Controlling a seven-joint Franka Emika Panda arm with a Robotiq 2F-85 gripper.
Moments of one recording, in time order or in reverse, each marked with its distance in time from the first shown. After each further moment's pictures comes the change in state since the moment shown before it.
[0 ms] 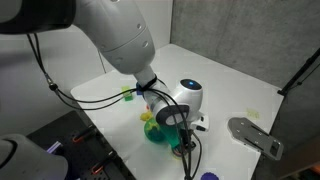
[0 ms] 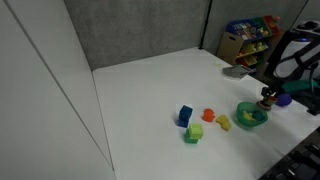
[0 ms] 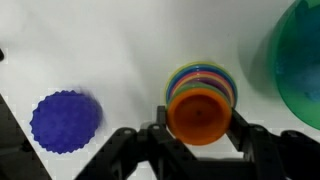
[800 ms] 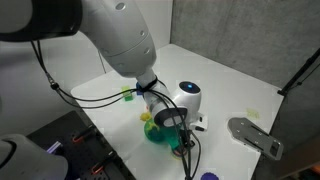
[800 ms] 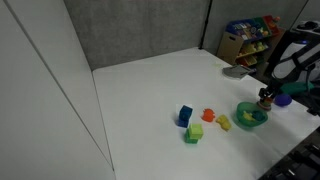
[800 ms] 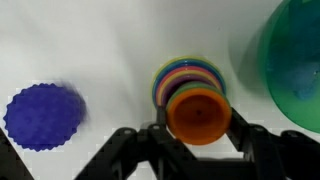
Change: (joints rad) arm -0.046 0.019 0.057 -0.001 0.046 0.050 -0.074
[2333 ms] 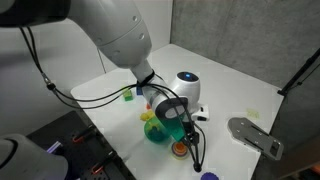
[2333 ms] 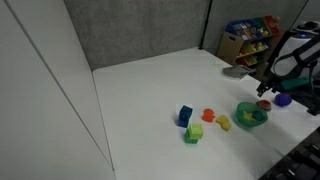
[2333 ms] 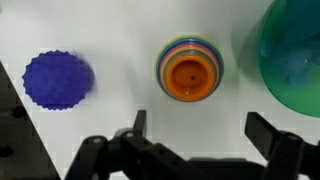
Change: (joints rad) arm 0.090 -0.049 -0.067 -0.004 -0.060 -0.007 -0.003
